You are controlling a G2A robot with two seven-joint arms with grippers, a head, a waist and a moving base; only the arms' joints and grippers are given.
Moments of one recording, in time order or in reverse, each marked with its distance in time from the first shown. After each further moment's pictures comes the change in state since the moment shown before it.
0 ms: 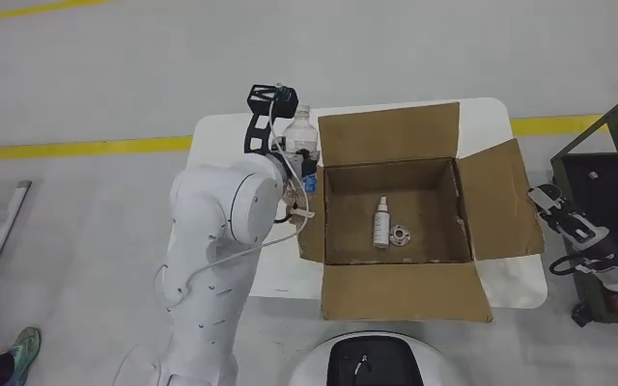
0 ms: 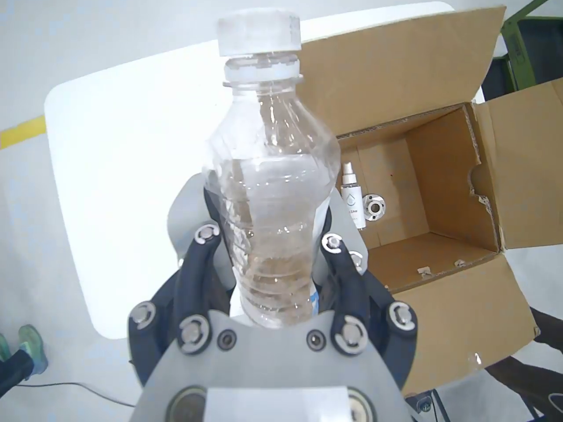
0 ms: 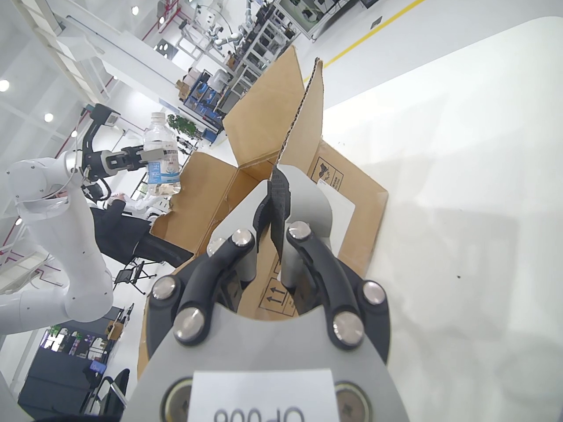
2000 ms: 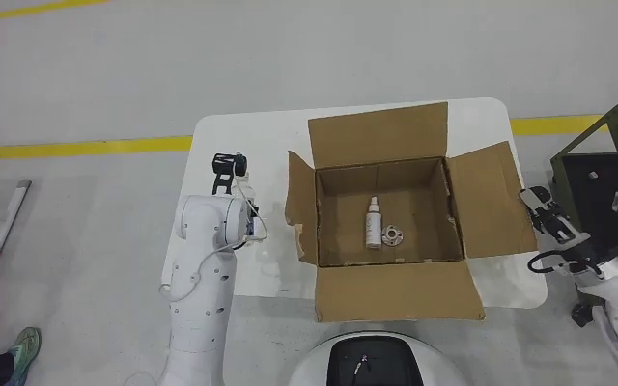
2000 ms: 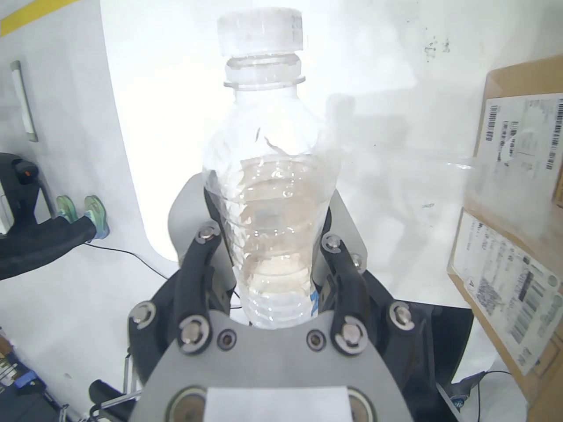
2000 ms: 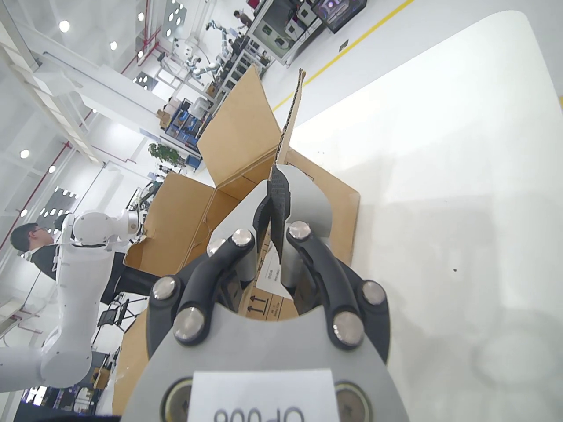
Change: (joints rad) left arm 0.203 0.062 -0.161 0.283 0.232 -0.202 0.073; right arm -0.037 -0.032 -0.082 -0.044 -0.125 0.111 -0.265
